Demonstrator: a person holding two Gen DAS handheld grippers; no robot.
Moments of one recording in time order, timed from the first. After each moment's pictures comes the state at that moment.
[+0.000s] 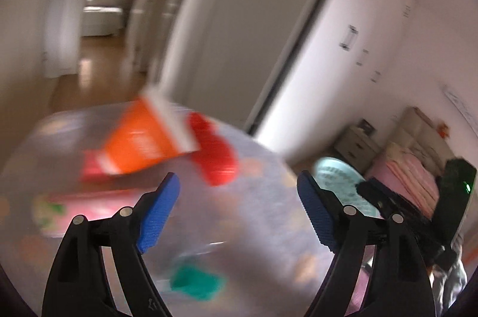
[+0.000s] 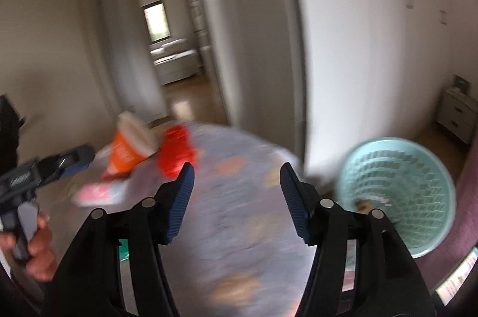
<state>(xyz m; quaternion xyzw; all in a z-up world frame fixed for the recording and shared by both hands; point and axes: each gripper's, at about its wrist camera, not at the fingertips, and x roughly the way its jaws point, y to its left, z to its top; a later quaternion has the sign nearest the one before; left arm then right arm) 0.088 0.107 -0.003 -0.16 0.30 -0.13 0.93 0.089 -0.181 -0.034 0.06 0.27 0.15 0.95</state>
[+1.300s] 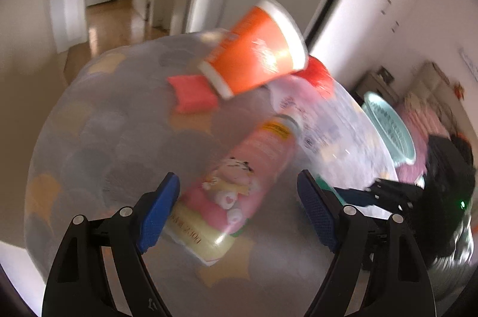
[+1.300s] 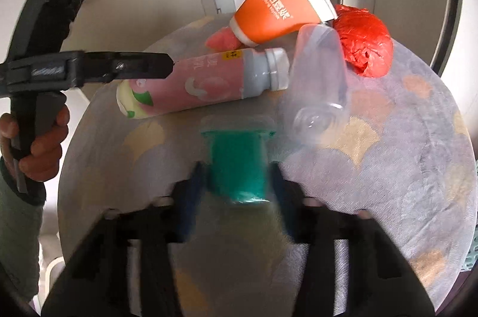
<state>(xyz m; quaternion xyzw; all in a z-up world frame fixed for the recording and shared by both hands) 0.074 0.208 -0.065 -0.08 0.43 -0.14 0.89 0.082 -0.004 -0.130 -0.06 0.42 0.34 0.84</state>
